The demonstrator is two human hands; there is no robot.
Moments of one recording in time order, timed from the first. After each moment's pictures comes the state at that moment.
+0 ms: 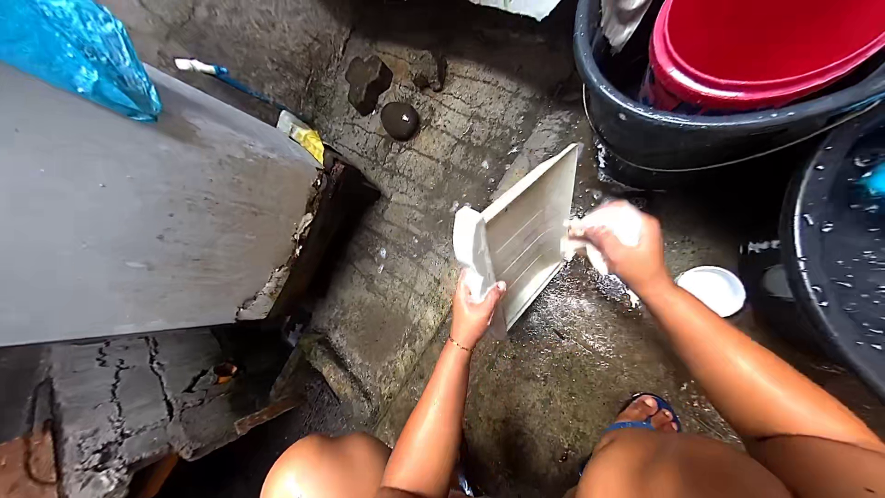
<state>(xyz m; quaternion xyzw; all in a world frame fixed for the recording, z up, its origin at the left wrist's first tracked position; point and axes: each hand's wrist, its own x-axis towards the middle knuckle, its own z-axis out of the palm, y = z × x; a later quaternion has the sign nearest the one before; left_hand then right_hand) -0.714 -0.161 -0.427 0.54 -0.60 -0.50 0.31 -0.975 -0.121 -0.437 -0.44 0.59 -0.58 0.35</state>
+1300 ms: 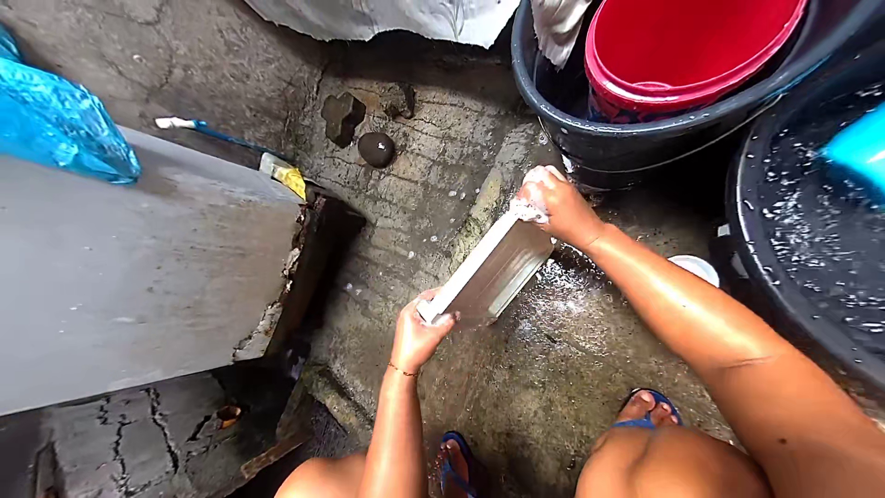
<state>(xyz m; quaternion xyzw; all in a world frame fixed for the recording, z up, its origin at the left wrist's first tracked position) -0.675 -0.186 -0.370 0.53 -0.76 -0.35 0.13 -1.000 -0.201 -0.456 -0.68 0.55 -0.48 0.10</state>
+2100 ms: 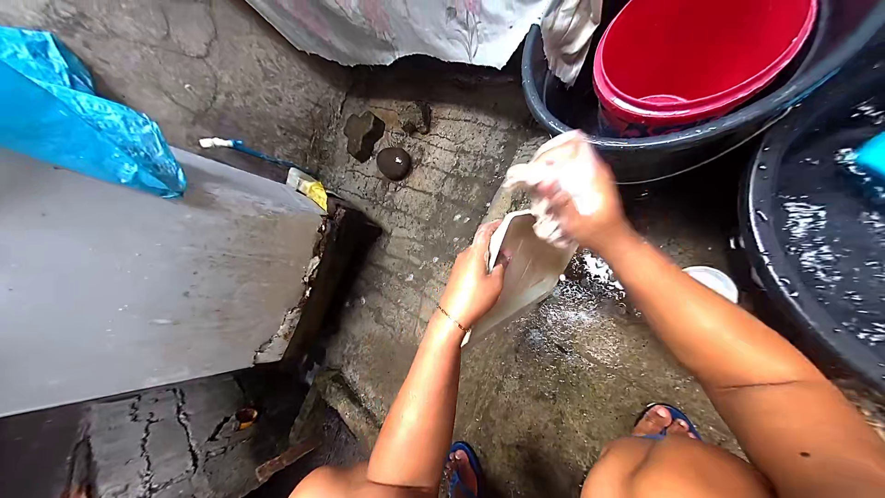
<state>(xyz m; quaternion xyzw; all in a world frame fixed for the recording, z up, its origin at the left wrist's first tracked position) -0.797 -0.212 -0.325 0.45 -0.83 -0.32 0.05 -0.988 -0.186 -0.377 -0.54 0.40 -0.71 0.21</state>
